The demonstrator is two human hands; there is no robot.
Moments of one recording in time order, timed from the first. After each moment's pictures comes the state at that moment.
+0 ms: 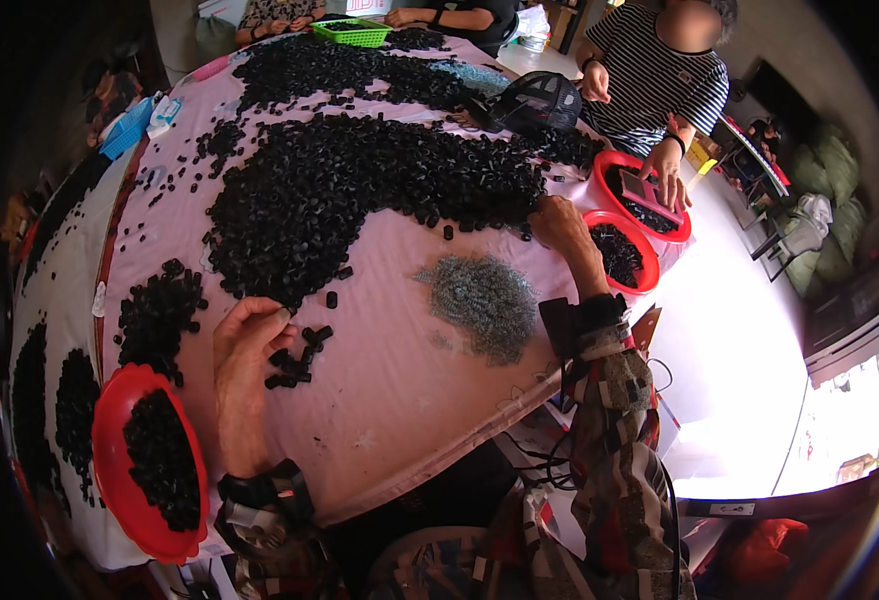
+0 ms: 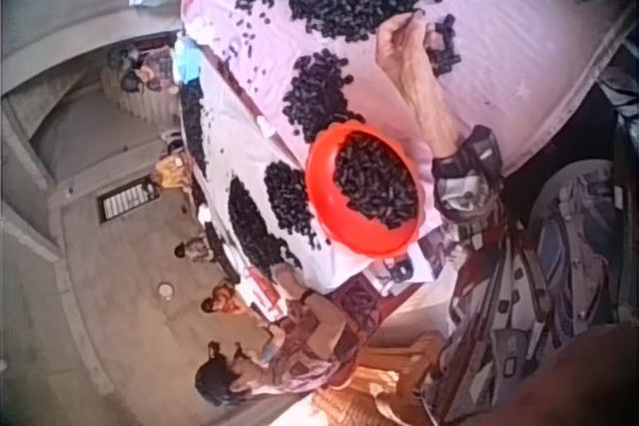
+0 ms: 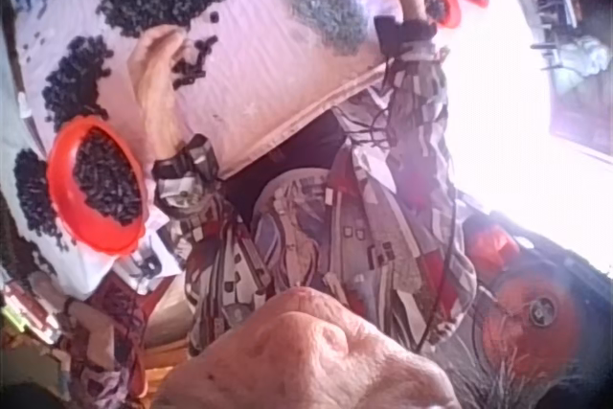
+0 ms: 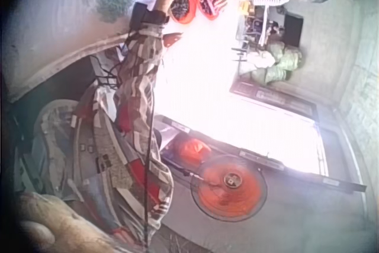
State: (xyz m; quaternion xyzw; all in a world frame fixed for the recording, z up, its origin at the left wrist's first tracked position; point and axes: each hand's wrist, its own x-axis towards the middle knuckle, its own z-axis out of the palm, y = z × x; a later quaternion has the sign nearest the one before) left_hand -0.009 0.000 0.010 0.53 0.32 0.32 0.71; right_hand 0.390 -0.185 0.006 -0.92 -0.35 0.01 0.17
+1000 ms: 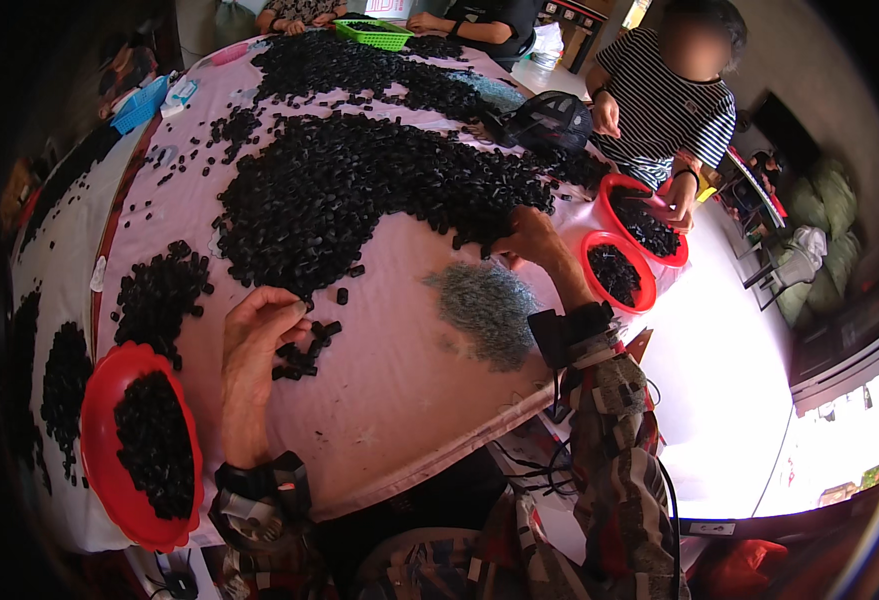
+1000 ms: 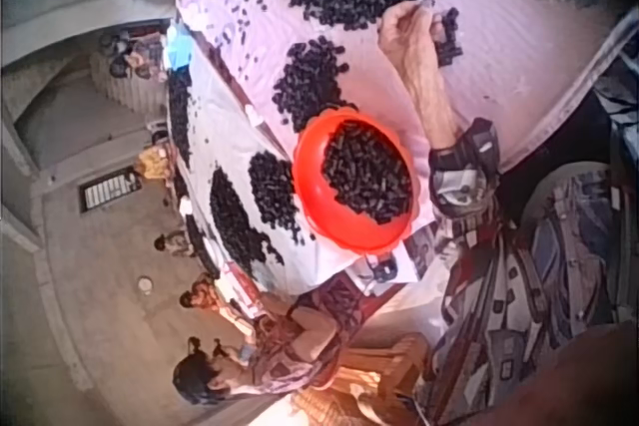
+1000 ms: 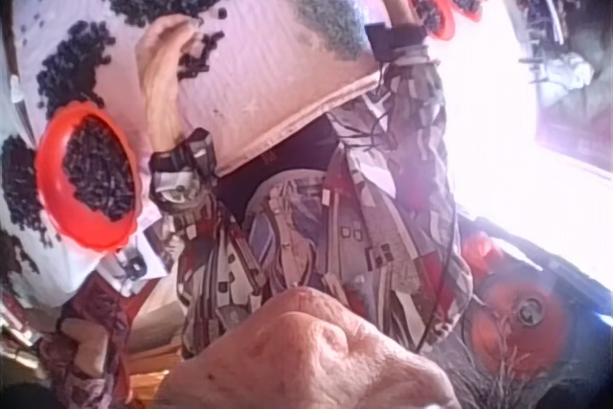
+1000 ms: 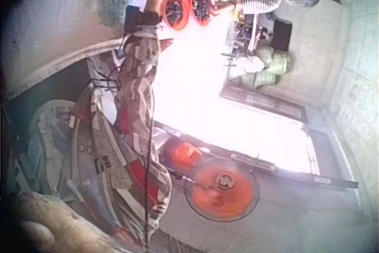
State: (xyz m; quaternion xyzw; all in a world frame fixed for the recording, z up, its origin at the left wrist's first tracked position) left_hand -0.010 -0.001 0.013 0.55 0.31 0.30 0.71; right_hand 0.372 -0.155 0.002 -0.84 -0.42 0.15 0.30
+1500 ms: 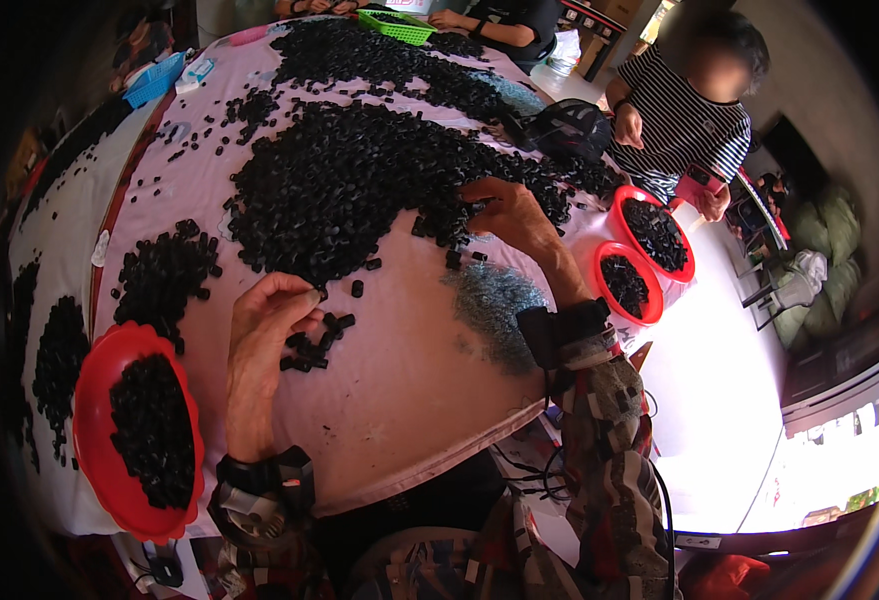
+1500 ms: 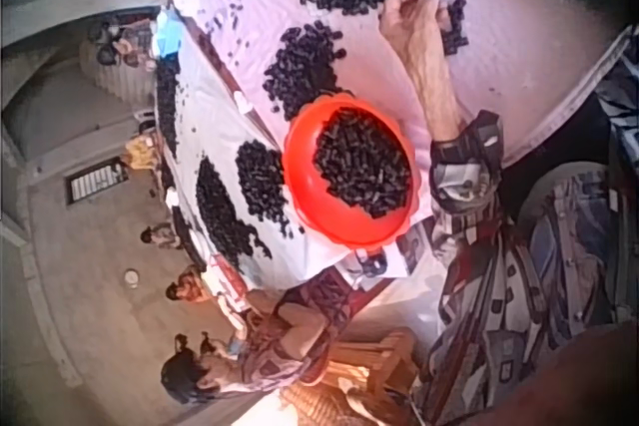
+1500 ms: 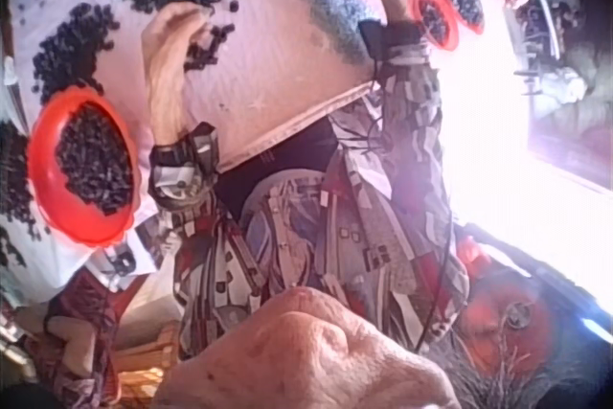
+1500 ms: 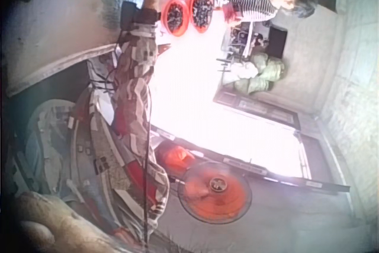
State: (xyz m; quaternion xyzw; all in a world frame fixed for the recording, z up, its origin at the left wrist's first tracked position) left_hand -0.013 0.002 0.011 0.52 0.31 0.32 0.72; right_hand 0.310 -0.106 0.043 -0.71 -0.54 0.19 0.40
